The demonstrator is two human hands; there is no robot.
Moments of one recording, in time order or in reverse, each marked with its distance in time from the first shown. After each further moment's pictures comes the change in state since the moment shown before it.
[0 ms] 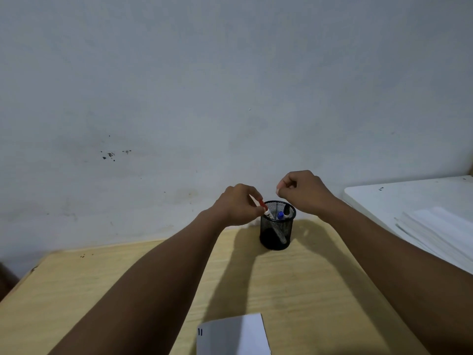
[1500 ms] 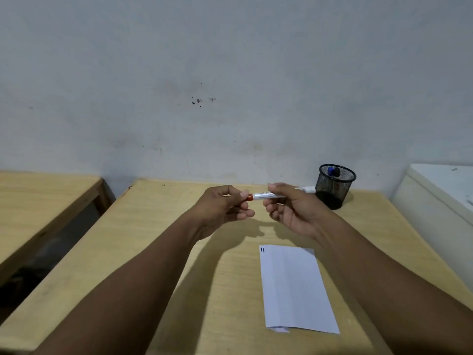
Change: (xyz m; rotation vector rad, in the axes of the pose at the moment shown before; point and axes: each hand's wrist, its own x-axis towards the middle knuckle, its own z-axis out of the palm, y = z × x) left_hand -0.204 -0.094 -0.034 -1.098 0.172 -0.335; right_hand -0.116 -0.055 0.135 1.067 -0.545 0.381
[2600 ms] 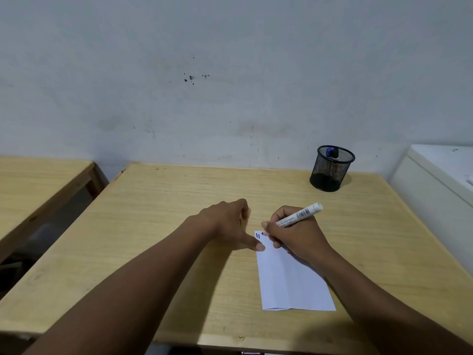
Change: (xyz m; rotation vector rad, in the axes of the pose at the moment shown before) left_hand -0.006 -0.038 0.015 1.342 -0.192 -0.165; right_hand -0.037 0.081 -0.027 -0.554 0.213 -0.236
